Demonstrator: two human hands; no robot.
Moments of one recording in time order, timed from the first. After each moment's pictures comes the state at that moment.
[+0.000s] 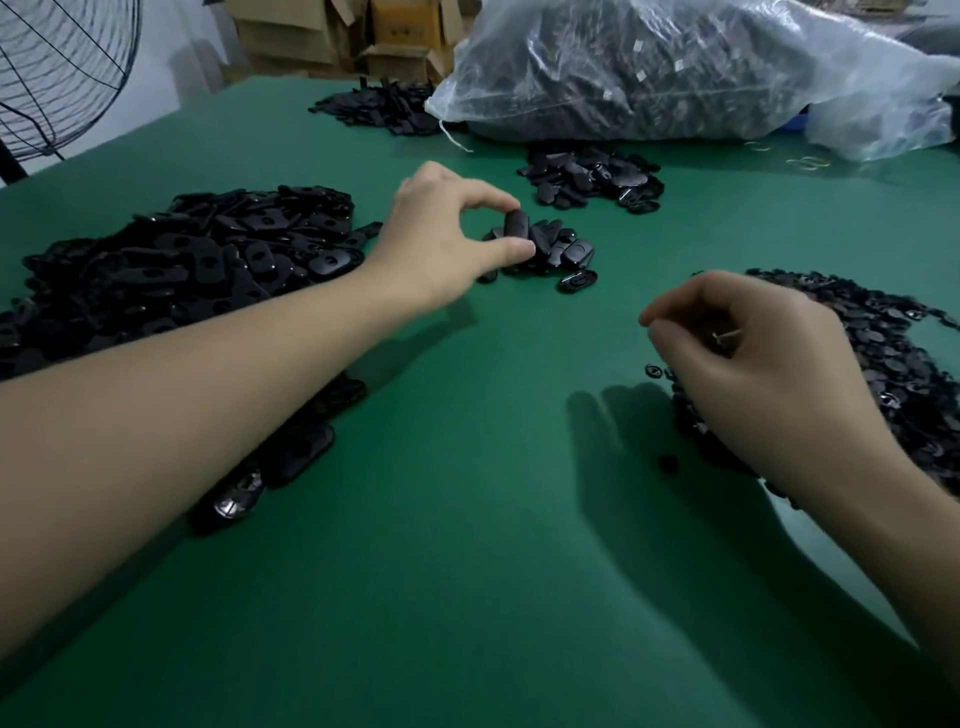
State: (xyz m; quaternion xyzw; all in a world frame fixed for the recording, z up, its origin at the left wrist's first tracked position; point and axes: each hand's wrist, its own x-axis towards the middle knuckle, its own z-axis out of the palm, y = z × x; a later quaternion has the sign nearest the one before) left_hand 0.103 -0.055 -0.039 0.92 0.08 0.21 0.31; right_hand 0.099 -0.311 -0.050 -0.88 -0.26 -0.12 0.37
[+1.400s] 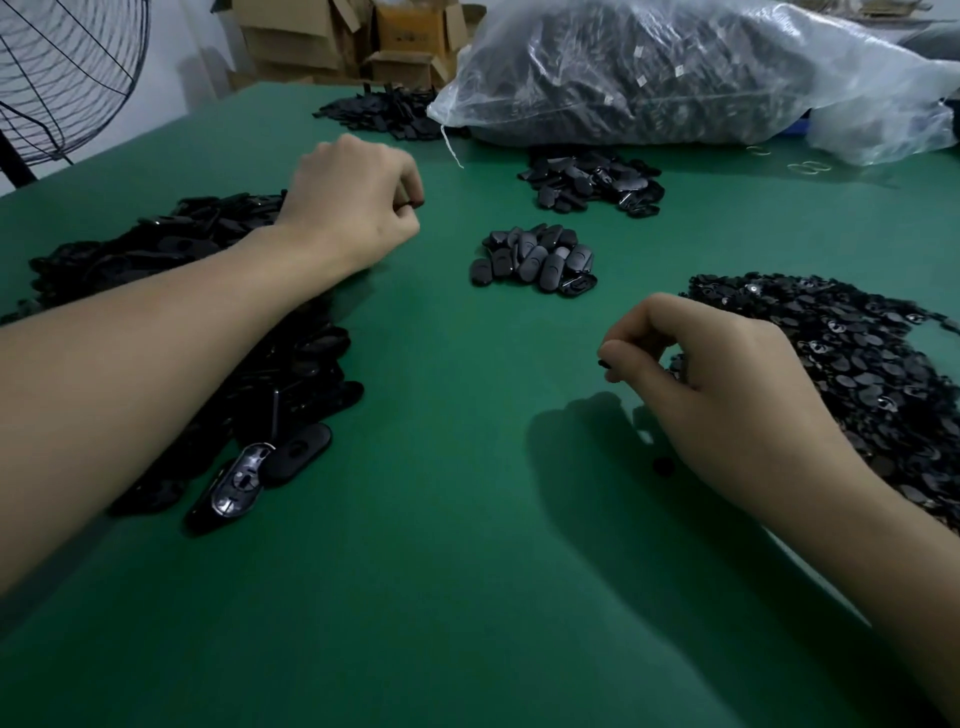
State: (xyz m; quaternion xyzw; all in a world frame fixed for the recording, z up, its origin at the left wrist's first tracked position) left_hand 0.109 0.010 -0.022 0.96 0.12 0.25 0.02; right_hand 0.094 -0.304 -0.058 -0.88 -0.35 -0.11 0.31
